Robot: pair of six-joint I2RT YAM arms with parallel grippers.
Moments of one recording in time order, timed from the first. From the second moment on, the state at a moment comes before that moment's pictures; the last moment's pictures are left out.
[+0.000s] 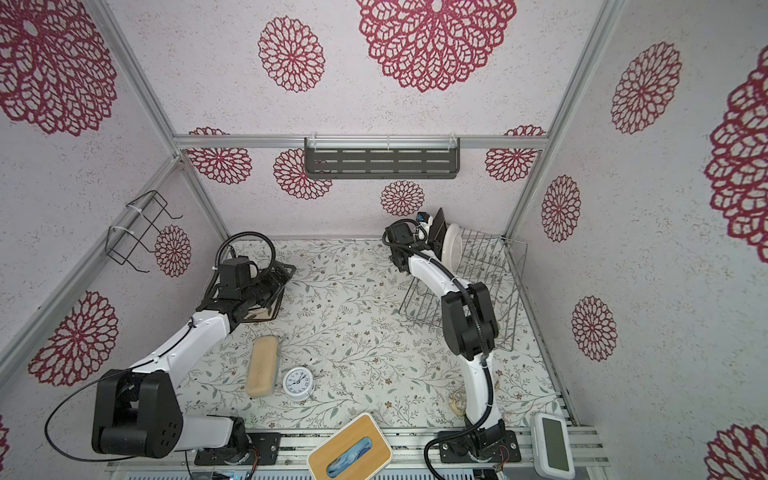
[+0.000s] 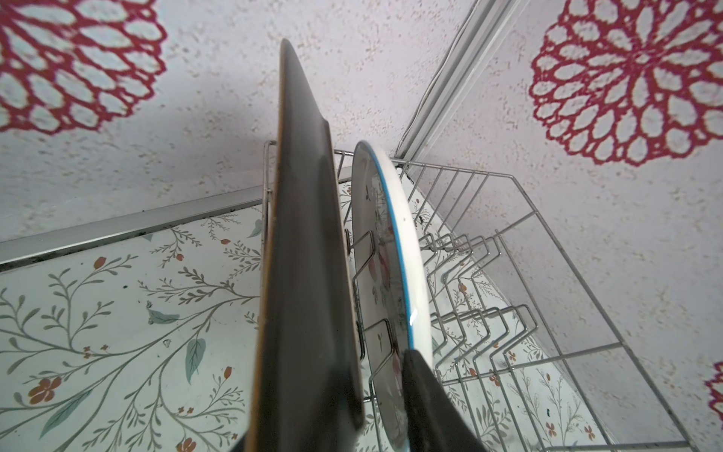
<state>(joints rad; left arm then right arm) -0.08 1.39 0.91 -0.09 0.28 -0.91 0.44 2.13 1.83 -0.52 0.99 0.40</state>
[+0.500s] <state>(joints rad) -0.09 1.39 0.92 -0.09 0.28 -0.92 0.44 2.16 1.83 -0.49 1.01 0.40</state>
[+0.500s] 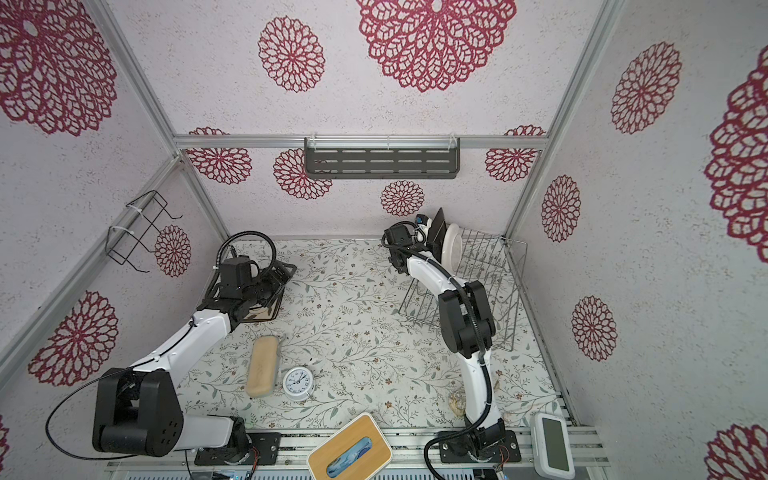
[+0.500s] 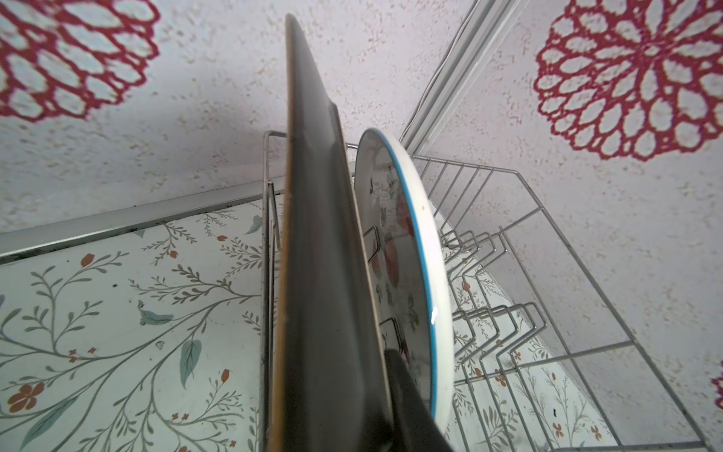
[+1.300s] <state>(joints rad) -0.09 1.40 0.92 -0.09 0.28 -0.93 0.45 2.17 1.83 -0.47 1.06 0.38</state>
